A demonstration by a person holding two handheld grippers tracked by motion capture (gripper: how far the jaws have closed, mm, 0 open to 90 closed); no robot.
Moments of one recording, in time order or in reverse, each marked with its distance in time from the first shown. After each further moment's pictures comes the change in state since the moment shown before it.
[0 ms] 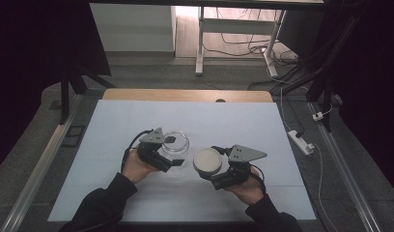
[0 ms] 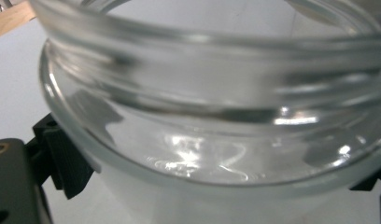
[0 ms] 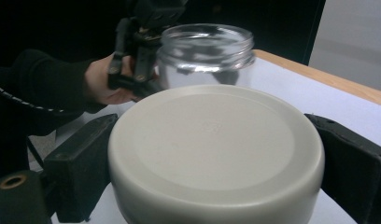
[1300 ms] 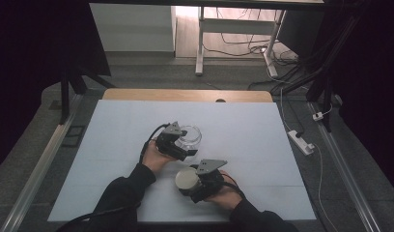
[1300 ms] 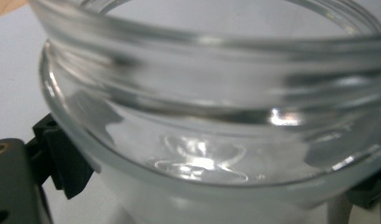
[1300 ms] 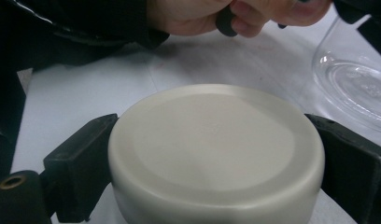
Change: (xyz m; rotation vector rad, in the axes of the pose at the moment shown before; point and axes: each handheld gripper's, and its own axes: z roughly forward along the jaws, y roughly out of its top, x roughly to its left) left arm 0.035 0.001 0.068 0.049 0.056 -0.040; right arm 0.019 -0.055 0.076 0.300 0.084 -0.038
